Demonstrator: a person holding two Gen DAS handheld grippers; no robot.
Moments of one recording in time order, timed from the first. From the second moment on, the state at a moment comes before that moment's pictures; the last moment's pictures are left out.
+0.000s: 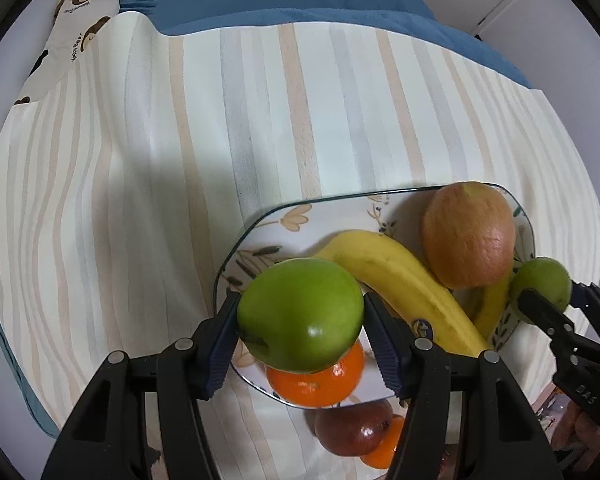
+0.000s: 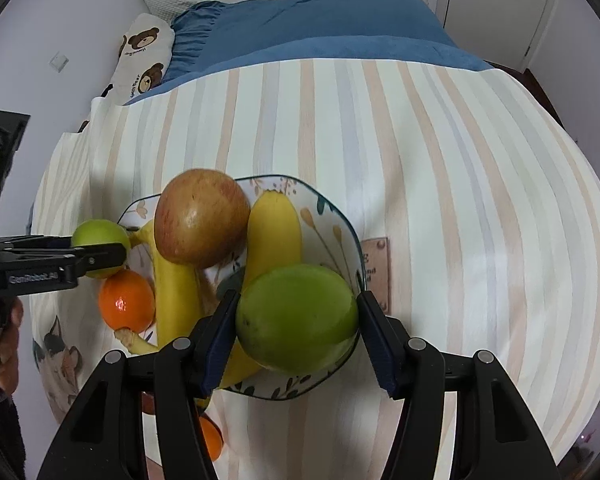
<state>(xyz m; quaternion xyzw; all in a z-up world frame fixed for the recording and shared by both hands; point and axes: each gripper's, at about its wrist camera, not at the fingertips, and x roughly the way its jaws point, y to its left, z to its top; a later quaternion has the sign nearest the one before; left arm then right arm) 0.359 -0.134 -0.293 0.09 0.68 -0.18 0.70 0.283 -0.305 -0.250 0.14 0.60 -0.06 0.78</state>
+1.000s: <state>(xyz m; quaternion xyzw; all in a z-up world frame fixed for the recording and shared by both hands) 0.329 -0.129 -0.284 0.09 0.67 -0.15 0.72 0.253 -0.318 -0.239 0.20 0.57 -0.07 0.80</state>
